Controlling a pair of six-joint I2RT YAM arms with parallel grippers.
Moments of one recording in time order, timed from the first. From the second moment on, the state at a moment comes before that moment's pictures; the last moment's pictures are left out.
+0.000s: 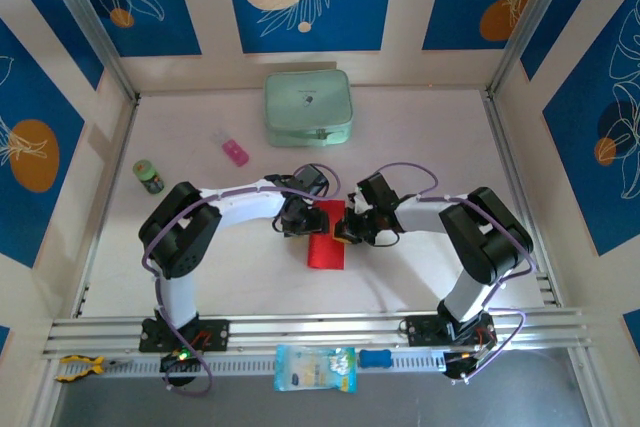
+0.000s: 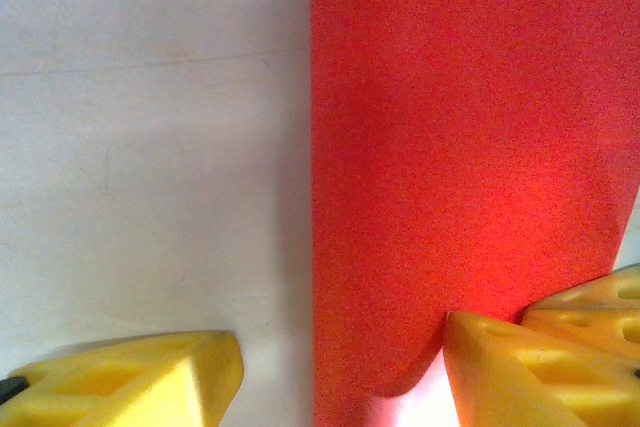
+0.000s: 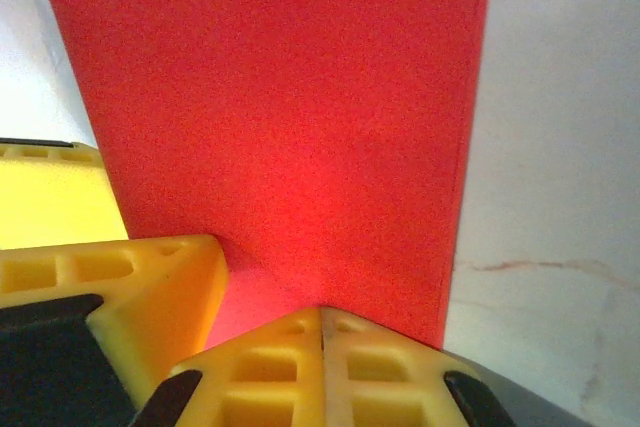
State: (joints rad) left arm -0.79 1.88 1.18 -0.60 0.13 -0.76; right arm 0.55 1.68 0.71 -0.11 -0.57 0.78
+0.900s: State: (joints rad) left arm -0.71 1.66 0.94 -0.13 0.39 -0.80; right arm 0.50 1.75 0.81 -0.25 -0.62 0.56
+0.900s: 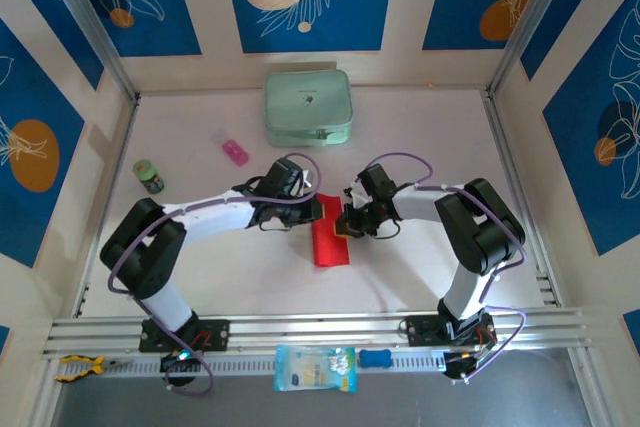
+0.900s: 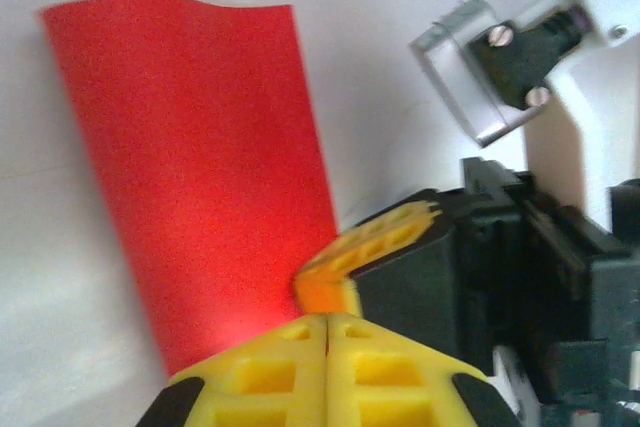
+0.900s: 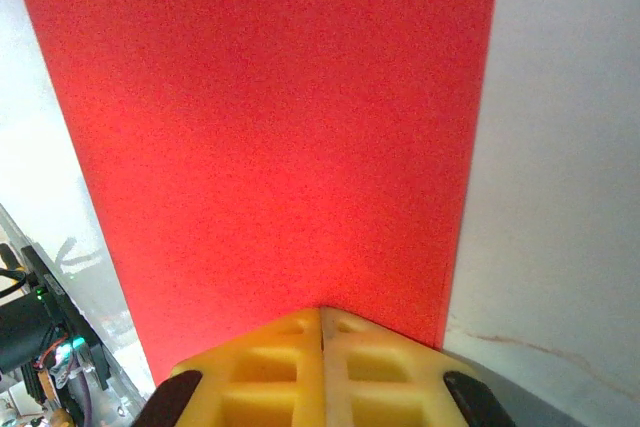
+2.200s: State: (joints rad) left arm -0.71 1.71 0.79 0.09 0.51 -0.86; right arm 0.50 1.75 0.81 -0.25 -0.62 0.57
